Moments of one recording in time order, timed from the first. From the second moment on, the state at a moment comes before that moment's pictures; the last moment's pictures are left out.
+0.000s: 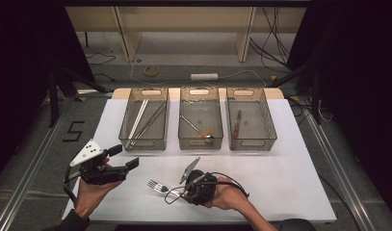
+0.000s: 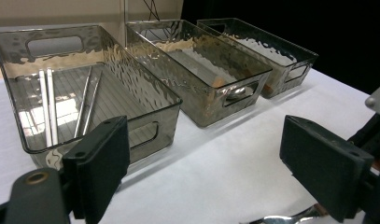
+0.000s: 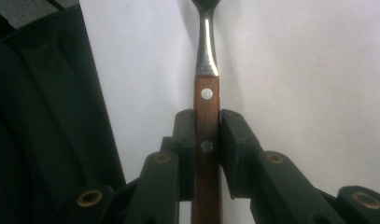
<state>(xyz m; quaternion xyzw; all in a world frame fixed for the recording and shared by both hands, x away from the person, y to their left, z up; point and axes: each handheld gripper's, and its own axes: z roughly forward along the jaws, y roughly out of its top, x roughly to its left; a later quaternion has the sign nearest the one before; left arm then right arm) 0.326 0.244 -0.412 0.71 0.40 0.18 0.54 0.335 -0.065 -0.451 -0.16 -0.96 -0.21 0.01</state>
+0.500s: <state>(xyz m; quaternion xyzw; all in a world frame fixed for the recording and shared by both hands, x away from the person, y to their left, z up) 0.327 0.244 -0.412 0.71 0.40 0.18 0.54 0.357 -0.098 -0.423 -0.22 -0.94 -0.26 0.01</state>
